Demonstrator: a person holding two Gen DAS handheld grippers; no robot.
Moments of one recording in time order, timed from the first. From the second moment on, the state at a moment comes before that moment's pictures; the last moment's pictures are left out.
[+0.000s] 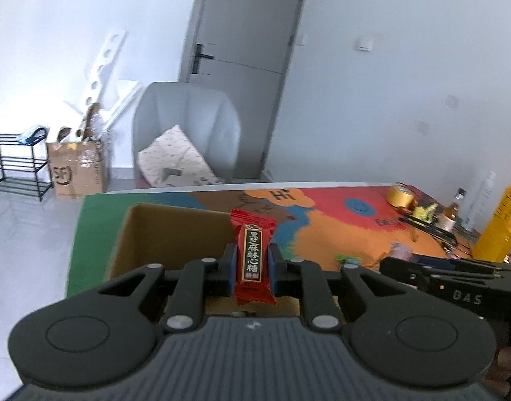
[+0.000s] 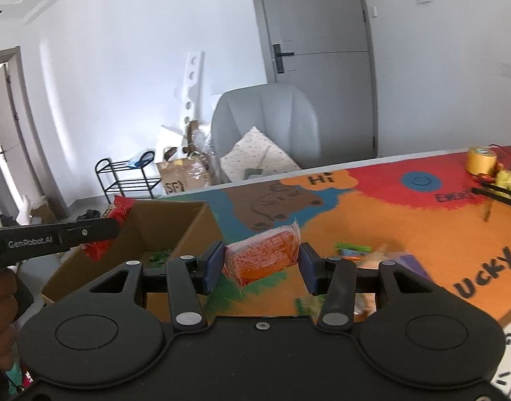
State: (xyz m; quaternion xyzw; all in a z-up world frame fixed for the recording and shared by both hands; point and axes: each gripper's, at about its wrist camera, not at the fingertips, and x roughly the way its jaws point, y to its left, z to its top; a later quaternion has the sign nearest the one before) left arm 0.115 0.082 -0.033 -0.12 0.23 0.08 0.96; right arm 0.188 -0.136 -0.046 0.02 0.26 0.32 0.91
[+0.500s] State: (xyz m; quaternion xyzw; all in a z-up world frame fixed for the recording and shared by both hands) left arm 0.106 0.130 -0.042 -0.16 0.23 0.12 0.95; right arm 0.189 -0.074 -0.033 -0.01 0.26 0.37 0.89
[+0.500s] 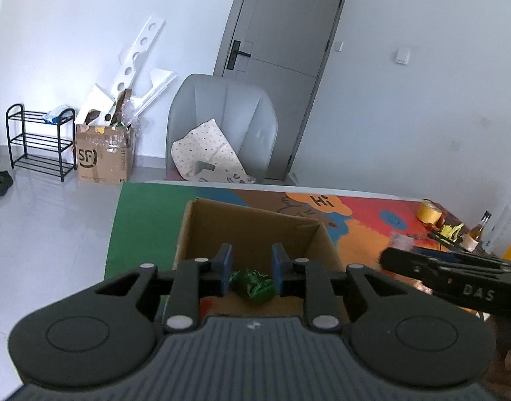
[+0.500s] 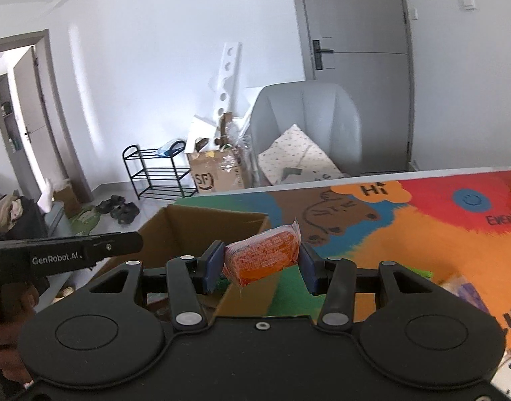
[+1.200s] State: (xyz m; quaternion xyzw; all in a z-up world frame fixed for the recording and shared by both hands) left arm 0.088 0.144 -0.034 -0.18 0.21 0.17 0.94; right arm 0.185 -0.065 -0.026 0.00 0.26 0.40 0.88
